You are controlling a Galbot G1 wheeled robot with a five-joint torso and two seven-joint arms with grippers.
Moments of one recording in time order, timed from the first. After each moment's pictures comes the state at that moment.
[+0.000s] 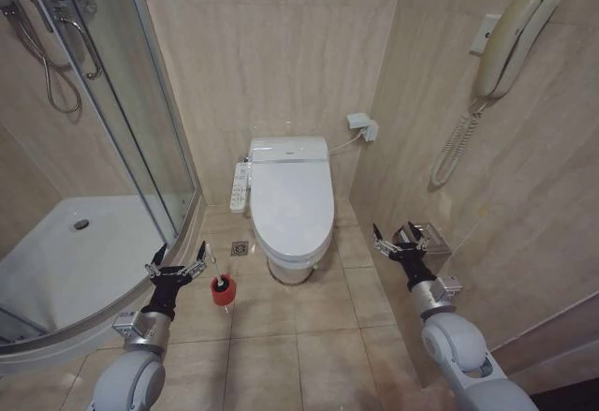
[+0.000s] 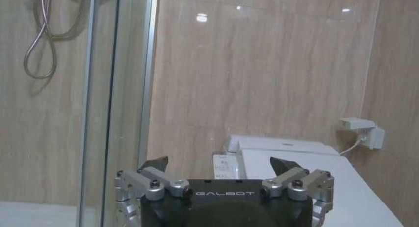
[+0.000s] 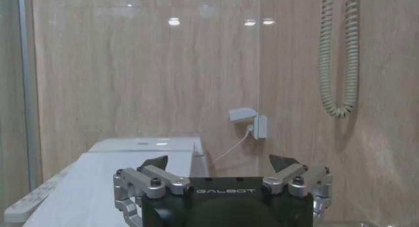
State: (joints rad) left arm 1.38 -1.21 -0.55 -1.97 -0.43 -0.08 -0.08; right arm -1.27 1.16 0.54 1.89 0.40 0.05 0.09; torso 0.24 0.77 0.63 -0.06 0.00
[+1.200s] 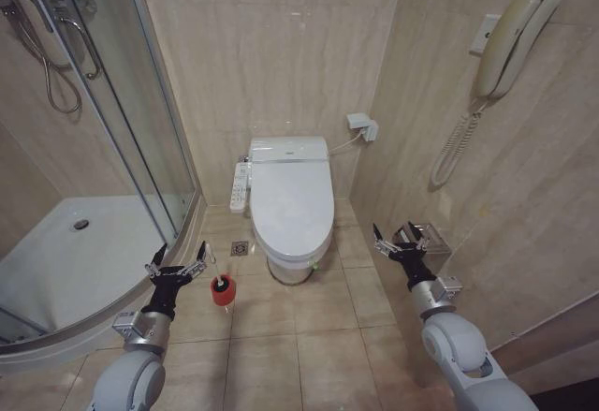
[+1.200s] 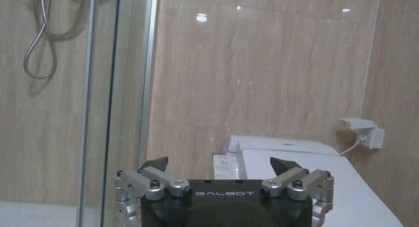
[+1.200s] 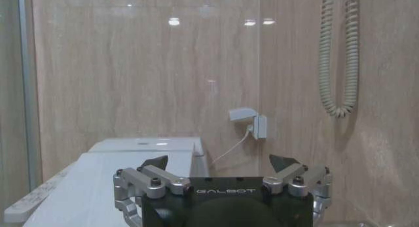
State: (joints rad) left arm 1.38 -1.21 -0.55 -1.97 -0.43 -0.08 -0.08; right arm -1.27 1.16 0.54 1.89 0.40 0.05 0.09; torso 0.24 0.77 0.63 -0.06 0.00
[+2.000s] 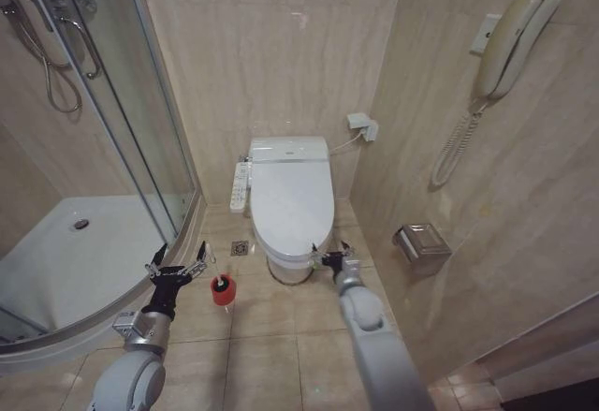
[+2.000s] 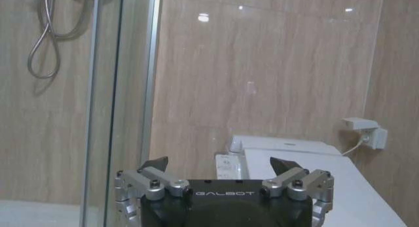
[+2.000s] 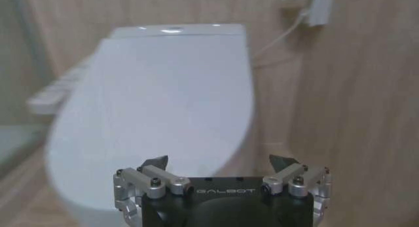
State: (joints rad) left arm 1.38 -1.21 -0.55 -1.97 -0.43 -0.08 -0.08; right arm -0.95 1.60 0.43 1.46 0.00 -0.26 0.10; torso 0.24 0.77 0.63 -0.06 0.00
